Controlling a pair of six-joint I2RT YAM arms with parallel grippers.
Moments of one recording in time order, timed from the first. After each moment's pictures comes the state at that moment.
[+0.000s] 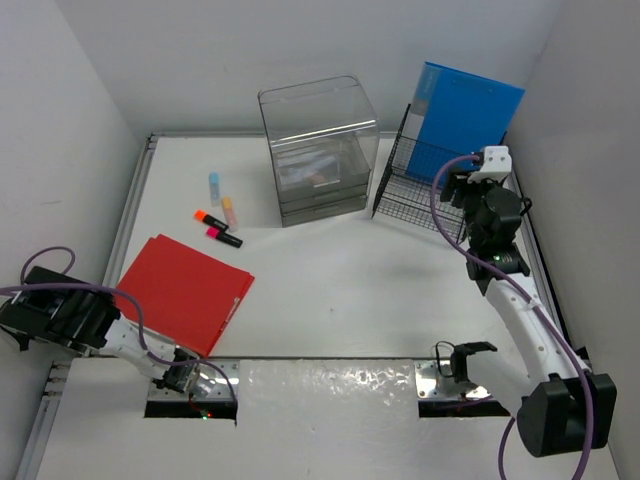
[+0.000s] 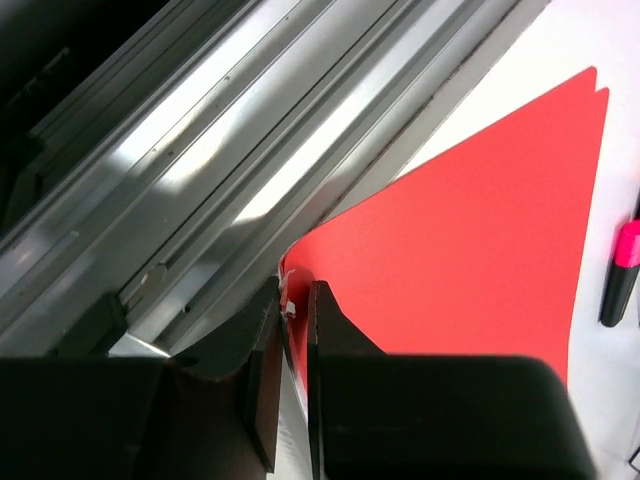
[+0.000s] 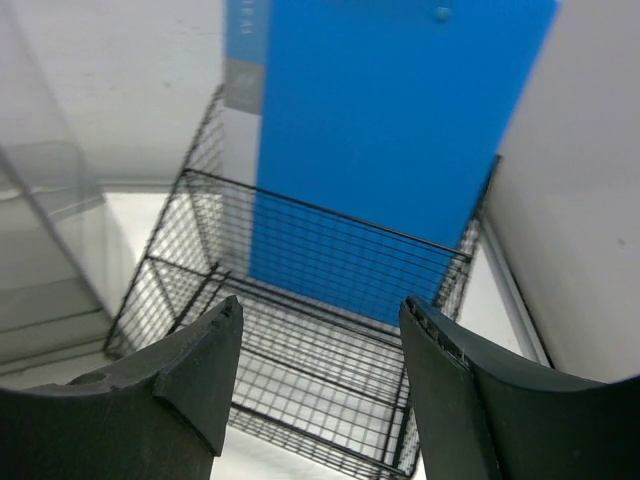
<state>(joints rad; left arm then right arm) 1.30 1.73 0.82 -0.35 0.70 0.17 0.08 0.97 0.68 0.29 0.17 -0.07</state>
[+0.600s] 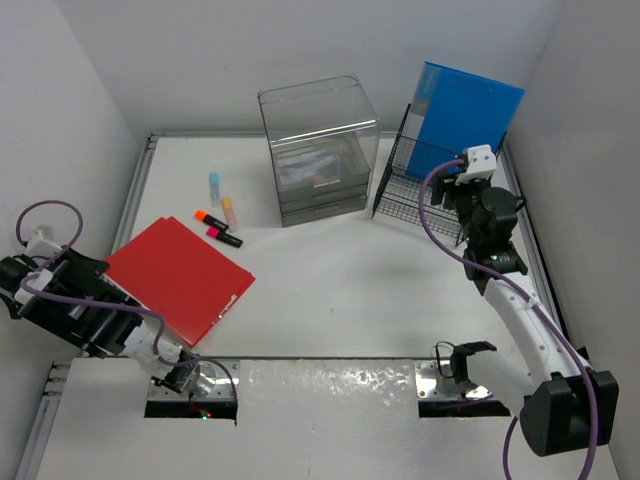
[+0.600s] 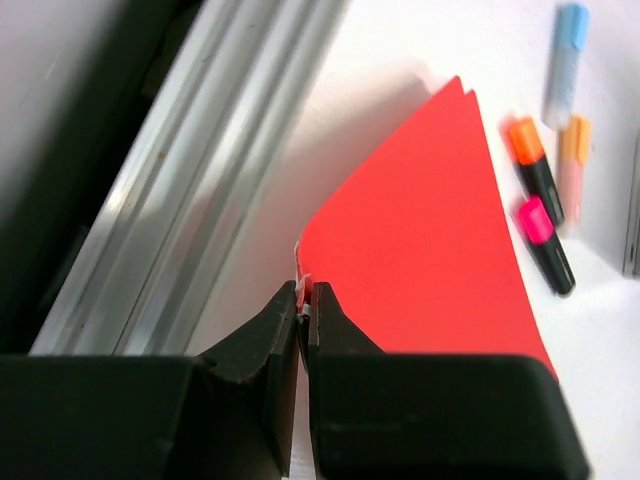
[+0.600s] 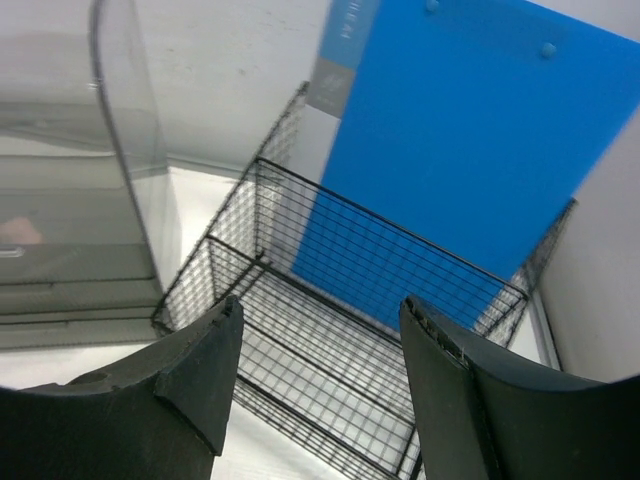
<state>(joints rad) 1.16 1.58 0.90 -0.32 0.84 0.21 0.13 0.98 0.68 0.29 0.05 -0.15</state>
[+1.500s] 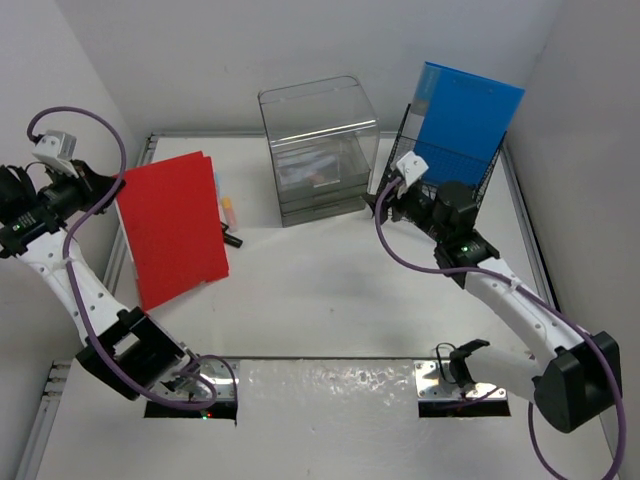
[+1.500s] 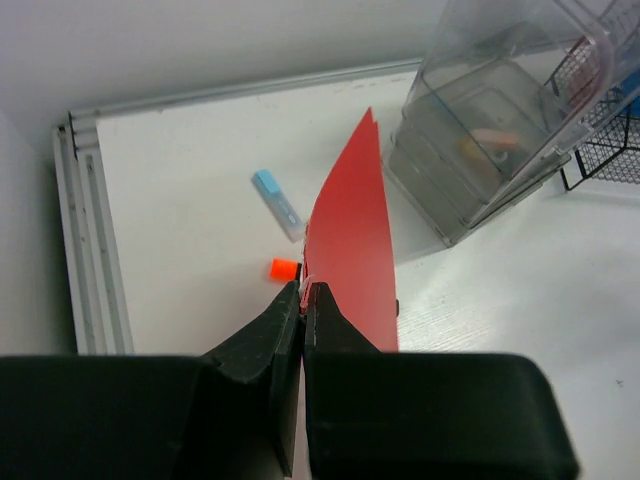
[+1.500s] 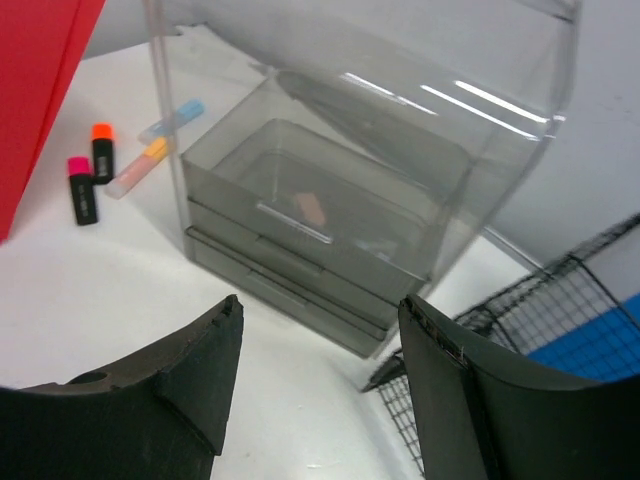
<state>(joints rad) 0.83 1.23 1.32 -0.65 1.13 0.36 0.41 1.10 0.77 0.28 -0.27 -0.22</state>
